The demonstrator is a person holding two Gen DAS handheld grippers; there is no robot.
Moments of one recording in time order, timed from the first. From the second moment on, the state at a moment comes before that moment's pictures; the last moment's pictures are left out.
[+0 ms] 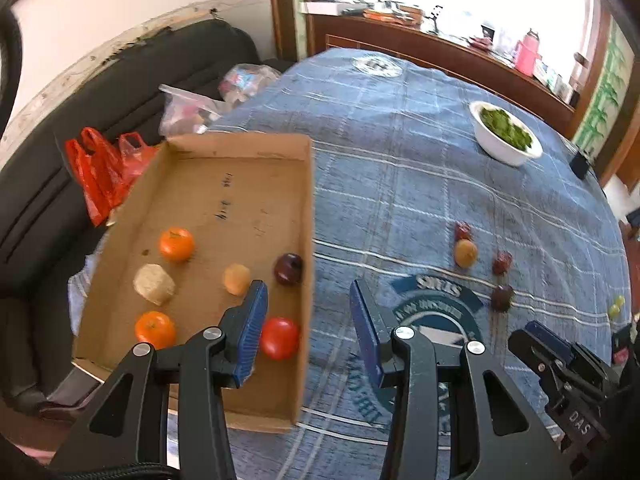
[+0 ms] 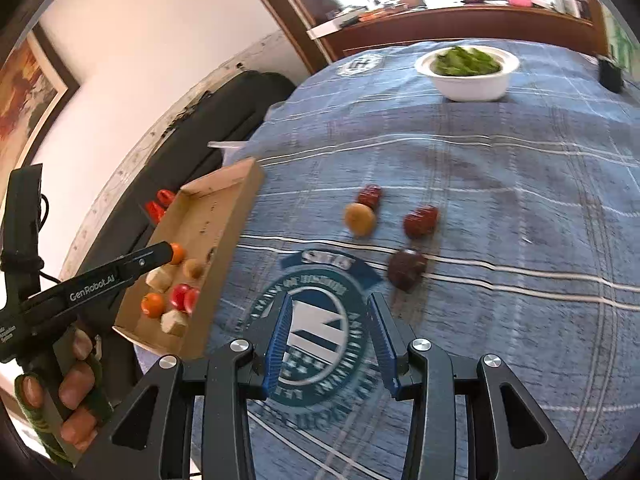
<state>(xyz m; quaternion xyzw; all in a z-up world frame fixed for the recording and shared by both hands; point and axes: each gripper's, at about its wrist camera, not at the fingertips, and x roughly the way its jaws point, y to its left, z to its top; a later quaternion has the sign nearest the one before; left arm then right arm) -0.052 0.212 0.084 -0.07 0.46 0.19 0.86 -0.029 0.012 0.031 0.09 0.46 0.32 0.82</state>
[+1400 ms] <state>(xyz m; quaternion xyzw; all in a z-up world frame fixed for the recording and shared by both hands) 0.060 0.147 0.008 -0.13 0.55 0.01 0.83 0.012 0.001 0.006 0.05 0.47 0.26 0.84</state>
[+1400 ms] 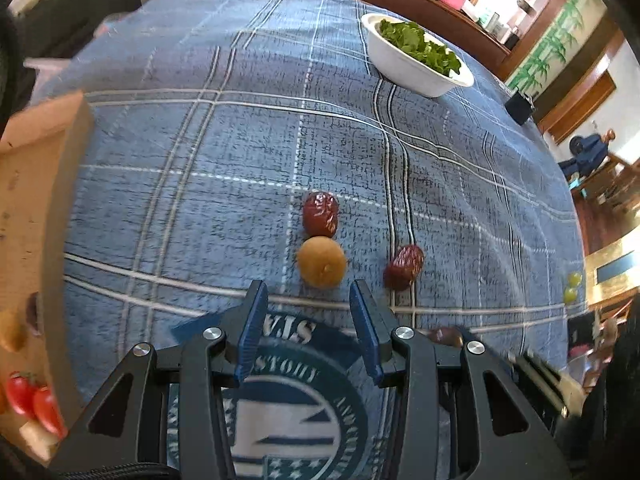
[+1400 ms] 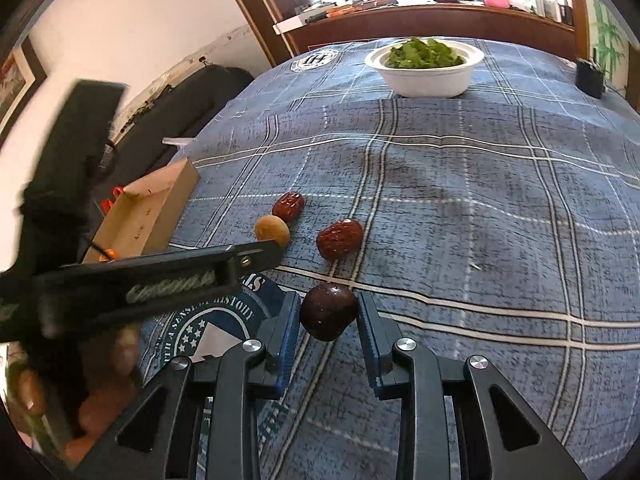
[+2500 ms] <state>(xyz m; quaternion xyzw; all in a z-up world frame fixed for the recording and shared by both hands) -0.022 0.193 0.061 -0.05 0.46 0.16 0.87 -0.020 0.037 0.045 0.05 0.44 0.32 0.84</state>
